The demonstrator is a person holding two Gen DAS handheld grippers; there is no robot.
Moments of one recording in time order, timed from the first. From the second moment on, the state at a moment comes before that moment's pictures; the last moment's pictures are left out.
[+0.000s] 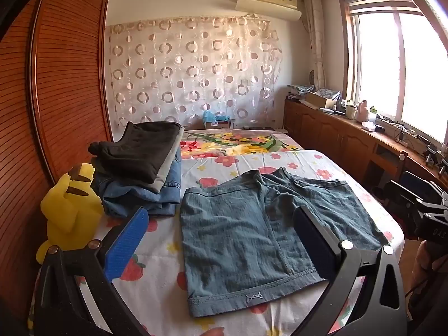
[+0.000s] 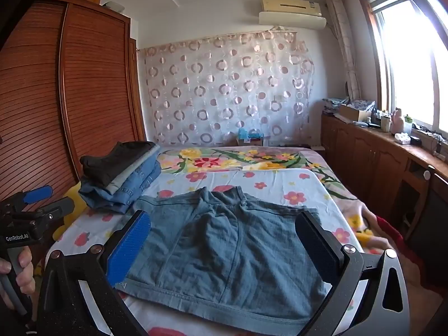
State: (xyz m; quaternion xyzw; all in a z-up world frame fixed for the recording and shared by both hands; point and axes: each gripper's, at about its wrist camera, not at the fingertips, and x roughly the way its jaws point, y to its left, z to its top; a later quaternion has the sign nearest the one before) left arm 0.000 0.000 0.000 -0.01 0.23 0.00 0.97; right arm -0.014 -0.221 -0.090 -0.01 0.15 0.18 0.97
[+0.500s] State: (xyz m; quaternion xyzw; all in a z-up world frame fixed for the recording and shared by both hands) left arm 0.000 0.000 0.000 -0.01 0.23 0.01 0.97; right arm -0.015 -0.222 -0.090 0.00 0.15 0.18 0.97
